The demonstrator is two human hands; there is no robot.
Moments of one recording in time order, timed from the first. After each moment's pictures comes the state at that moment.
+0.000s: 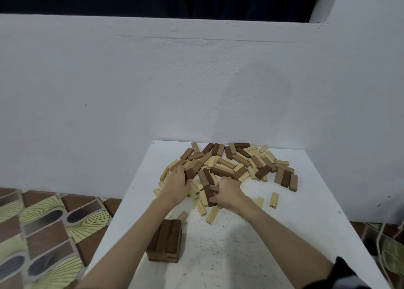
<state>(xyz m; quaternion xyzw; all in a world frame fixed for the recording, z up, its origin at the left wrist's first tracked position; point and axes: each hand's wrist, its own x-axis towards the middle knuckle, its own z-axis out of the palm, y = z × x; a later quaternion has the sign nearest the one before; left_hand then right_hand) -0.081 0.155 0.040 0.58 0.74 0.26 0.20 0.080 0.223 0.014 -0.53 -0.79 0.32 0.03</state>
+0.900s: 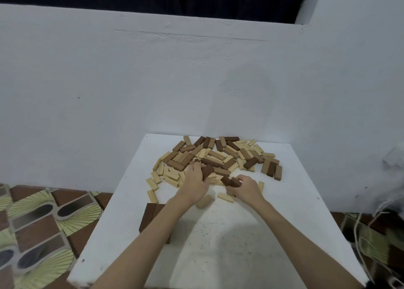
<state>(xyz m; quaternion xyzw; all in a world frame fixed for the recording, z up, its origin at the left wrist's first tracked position) -0.009 0.134 0.048 0.60 0.69 0.33 0.23 0.160 0.197 0.020 -0.59 -0.71 0.34 0.18</state>
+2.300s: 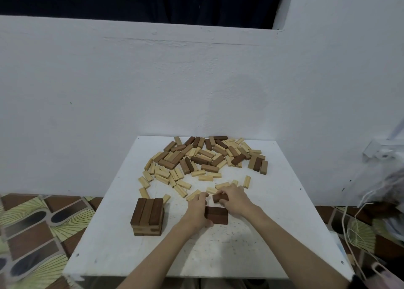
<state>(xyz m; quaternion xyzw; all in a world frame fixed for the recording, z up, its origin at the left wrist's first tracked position) 0.041 0.091 -0.009 0.63 0.69 0.19 0.31 0.176 0.163 0.005 -0.55 -0.80 0.23 0.02</state>
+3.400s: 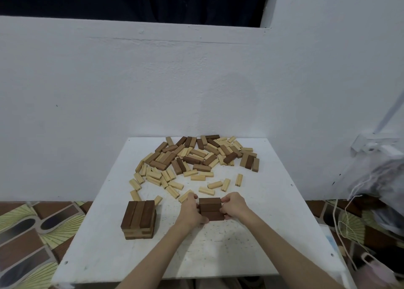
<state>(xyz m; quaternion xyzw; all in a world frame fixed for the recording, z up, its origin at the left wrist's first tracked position) 0.051 0.096 -0.006 0.49 0.72 0.25 0.42 0.188 0.149 0.000 -0.67 -0.58 0.45 0.12</state>
